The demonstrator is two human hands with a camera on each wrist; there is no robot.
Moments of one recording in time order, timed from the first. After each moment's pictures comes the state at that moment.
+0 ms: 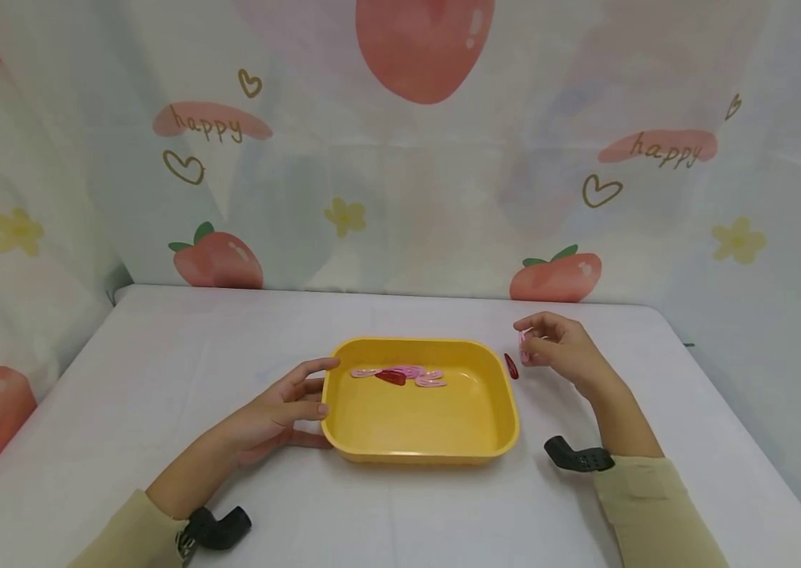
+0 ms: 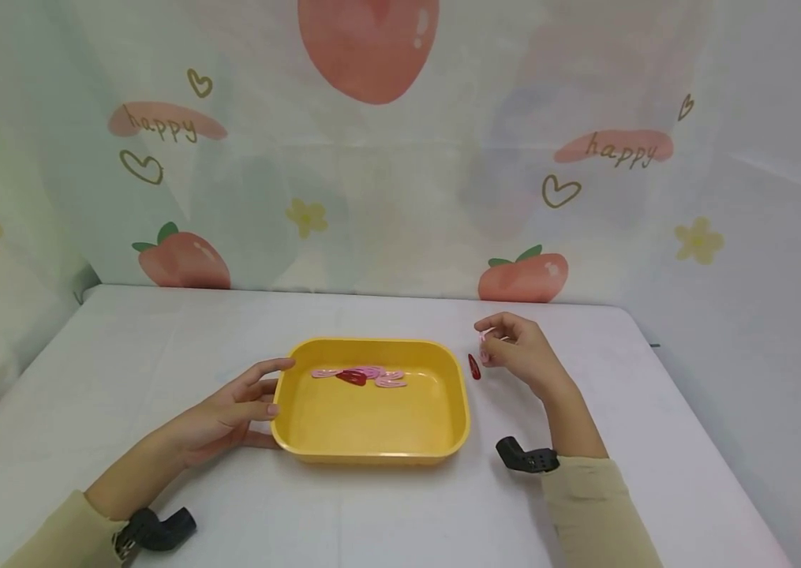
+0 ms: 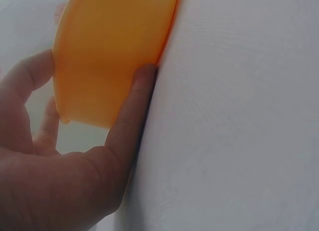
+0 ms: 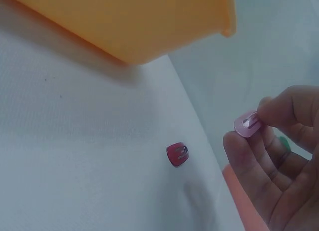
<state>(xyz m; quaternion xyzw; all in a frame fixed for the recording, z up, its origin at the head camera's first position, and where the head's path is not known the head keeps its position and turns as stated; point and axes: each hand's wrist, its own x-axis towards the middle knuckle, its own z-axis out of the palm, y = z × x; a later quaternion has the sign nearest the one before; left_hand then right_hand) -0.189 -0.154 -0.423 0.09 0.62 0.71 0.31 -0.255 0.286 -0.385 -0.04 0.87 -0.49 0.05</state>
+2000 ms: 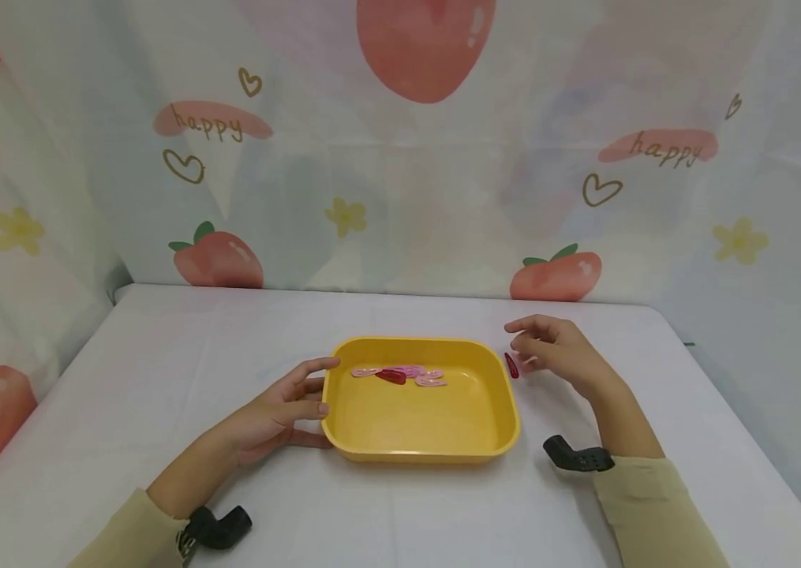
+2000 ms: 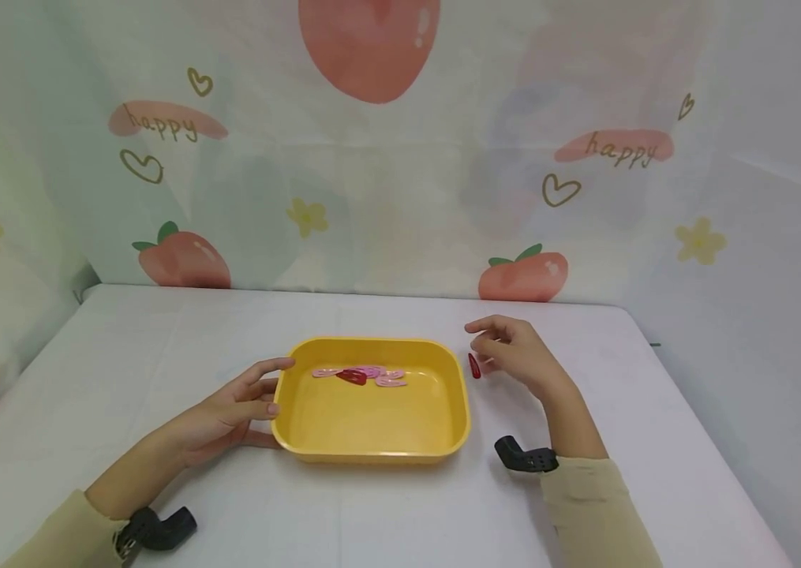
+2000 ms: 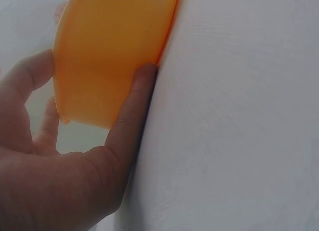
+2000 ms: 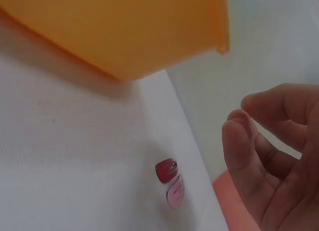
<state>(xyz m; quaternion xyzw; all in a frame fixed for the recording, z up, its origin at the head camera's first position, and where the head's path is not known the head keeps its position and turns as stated) -0.189 -0.154 -0.423 0.10 0.62 0.72 0.31 -0.249 0.280 -0.375 -0.05 0.88 -0.47 0.10</state>
